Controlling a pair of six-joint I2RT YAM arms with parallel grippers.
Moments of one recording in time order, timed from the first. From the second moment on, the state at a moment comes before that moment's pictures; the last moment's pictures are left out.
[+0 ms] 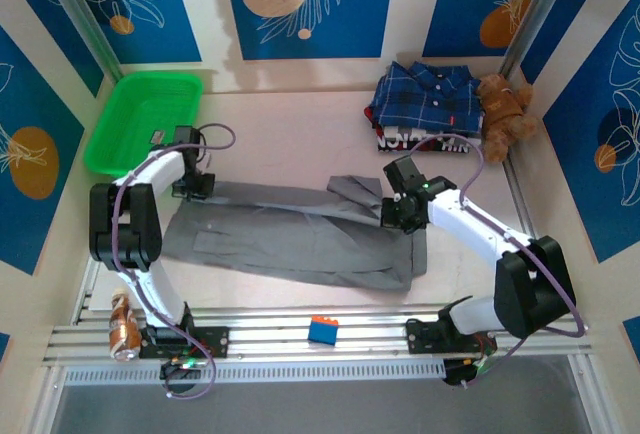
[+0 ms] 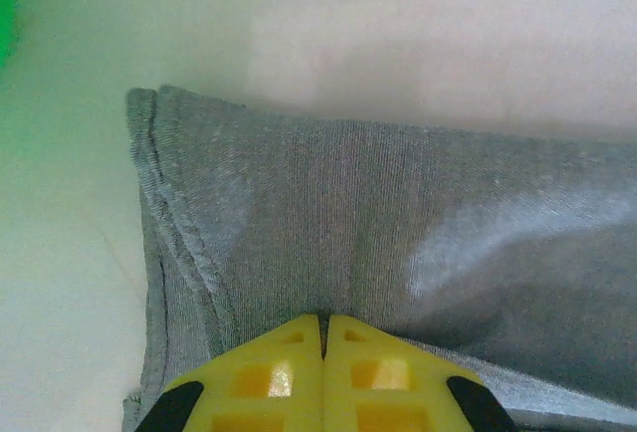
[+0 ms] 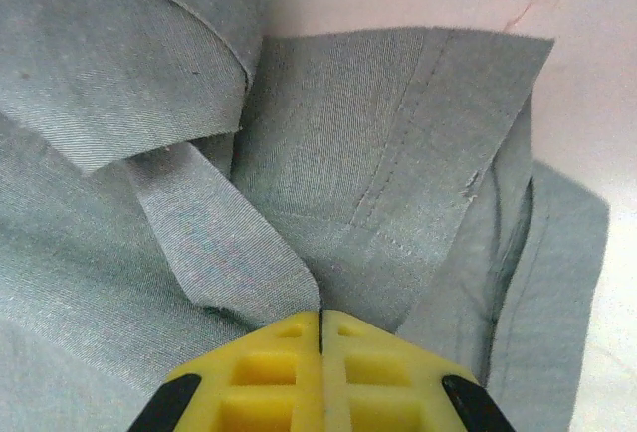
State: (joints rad) left arm -0.01 1.81 1.22 -0.75 -0.10 0.04; right arm 0.44 1.37 0.90 -0.79 0.06 0.52
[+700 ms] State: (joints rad) left arm -0.30 1.60 1.24 -0.61 0.22 -0.35; right arm 0.30 1.38 1.16 -0.88 -0.08 0.59
